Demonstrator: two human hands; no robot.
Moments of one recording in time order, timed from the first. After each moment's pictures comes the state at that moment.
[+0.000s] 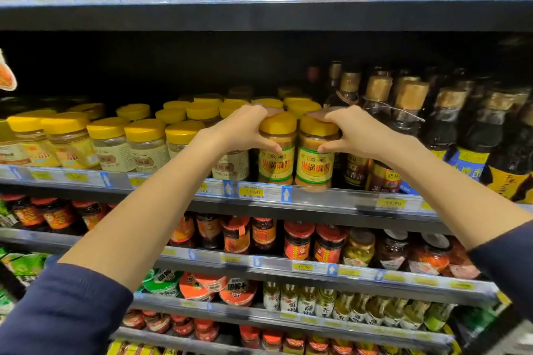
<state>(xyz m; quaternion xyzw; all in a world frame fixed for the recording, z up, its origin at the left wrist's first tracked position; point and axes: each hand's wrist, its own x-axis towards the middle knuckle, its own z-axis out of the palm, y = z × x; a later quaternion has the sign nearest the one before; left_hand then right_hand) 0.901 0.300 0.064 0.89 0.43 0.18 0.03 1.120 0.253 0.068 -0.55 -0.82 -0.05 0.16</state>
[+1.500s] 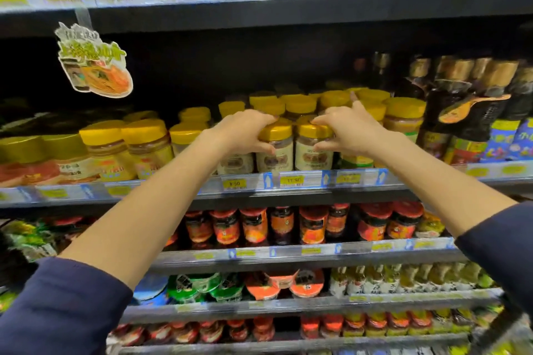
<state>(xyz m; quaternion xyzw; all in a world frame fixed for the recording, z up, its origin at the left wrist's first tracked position) 0.728 0.328 0.056 0.91 0.39 0.10 -0.11 0.932 0.257 0.055 -0.64 -0.74 -0.19 0.04</state>
